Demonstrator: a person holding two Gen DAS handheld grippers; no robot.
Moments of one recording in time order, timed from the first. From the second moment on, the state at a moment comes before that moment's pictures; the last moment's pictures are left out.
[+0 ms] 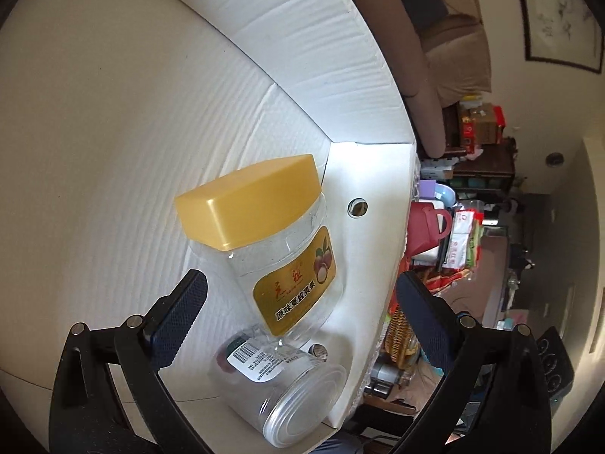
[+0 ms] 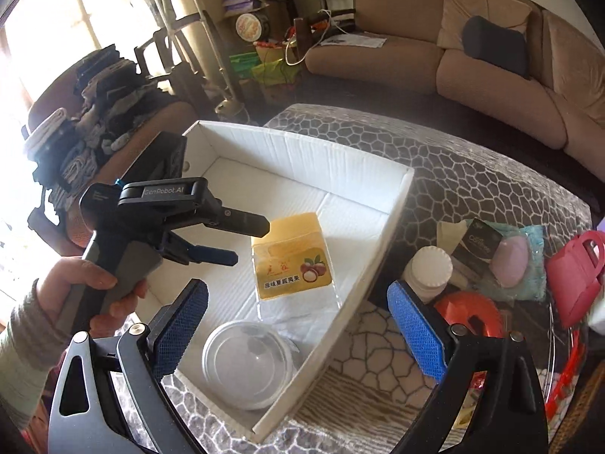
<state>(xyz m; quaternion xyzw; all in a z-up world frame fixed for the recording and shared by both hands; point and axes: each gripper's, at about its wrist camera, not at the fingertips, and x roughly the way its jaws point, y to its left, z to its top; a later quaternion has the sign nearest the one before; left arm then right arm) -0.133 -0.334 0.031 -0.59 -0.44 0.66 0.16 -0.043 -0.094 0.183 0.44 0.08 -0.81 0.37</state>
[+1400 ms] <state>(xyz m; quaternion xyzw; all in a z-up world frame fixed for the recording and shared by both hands) -0.155 -0.273 0.037 -0.64 -0.43 0.59 0.25 -0.021 -0.043 0.157 0.45 0.06 -0.81 0.37</state>
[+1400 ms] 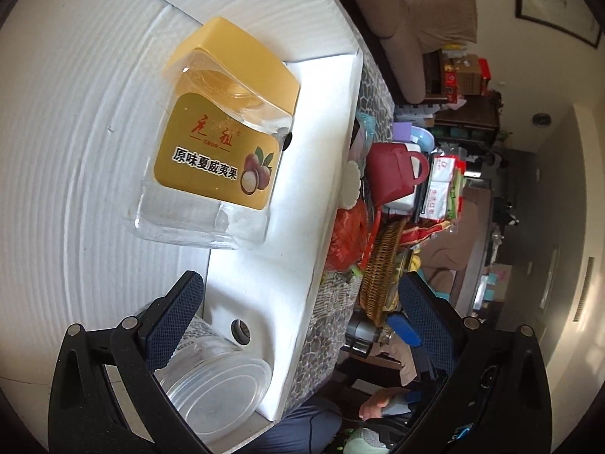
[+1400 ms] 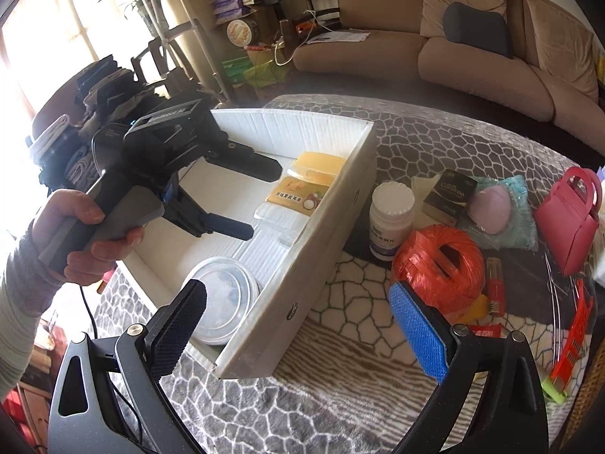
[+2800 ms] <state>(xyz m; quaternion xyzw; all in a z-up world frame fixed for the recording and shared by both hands) 0.065 -0.301 0.171 -0.52 -0.10 0.85 -0.04 0.049 -0.107 0.171 0.44 0.07 -0.83 0.34</state>
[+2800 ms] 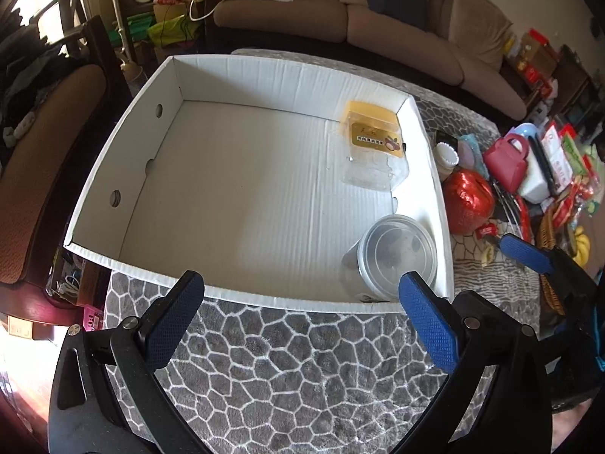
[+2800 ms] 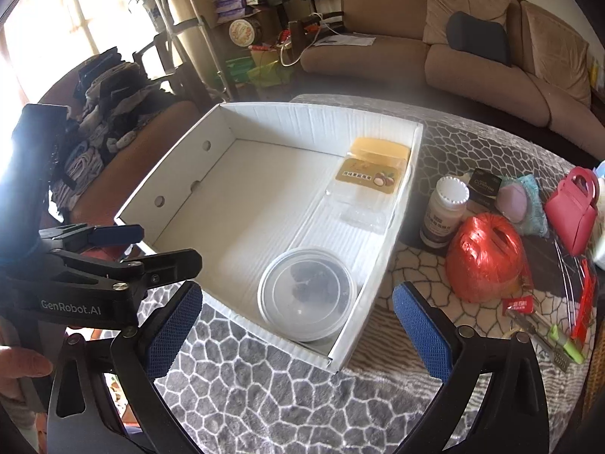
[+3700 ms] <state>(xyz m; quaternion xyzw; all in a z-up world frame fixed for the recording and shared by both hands) 0.214 -0.211 0.221 -0.44 -0.06 0.90 -0.04 0.172 0.001 0.219 0.37 0.05 -0.88 0.28</state>
